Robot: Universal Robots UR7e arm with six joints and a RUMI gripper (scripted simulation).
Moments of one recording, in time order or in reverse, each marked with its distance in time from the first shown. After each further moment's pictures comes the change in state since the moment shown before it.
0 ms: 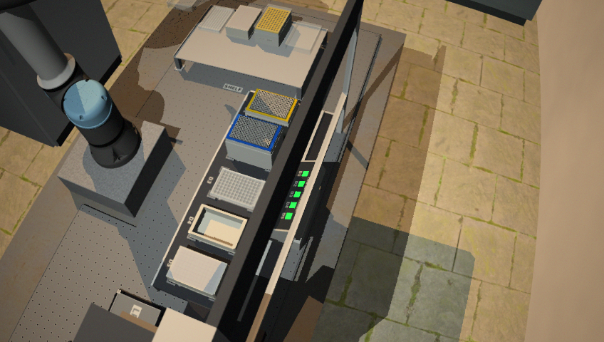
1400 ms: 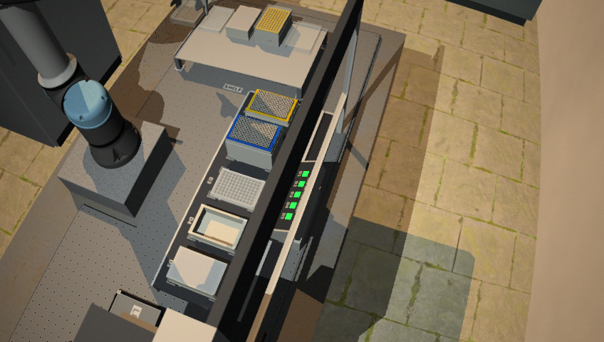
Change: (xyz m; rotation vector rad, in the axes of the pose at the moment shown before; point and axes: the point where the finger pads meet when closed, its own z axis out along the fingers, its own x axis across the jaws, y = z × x) arm 0.000 0.000 0.060 0.000 0.000 0.000
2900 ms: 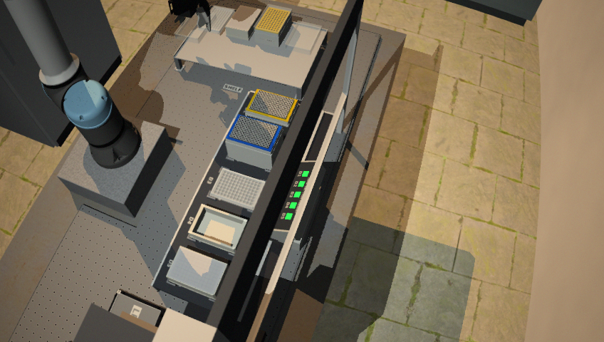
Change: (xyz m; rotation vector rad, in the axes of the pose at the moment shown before) arm 0.000 0.000 0.068 0.000 0.000 0.000
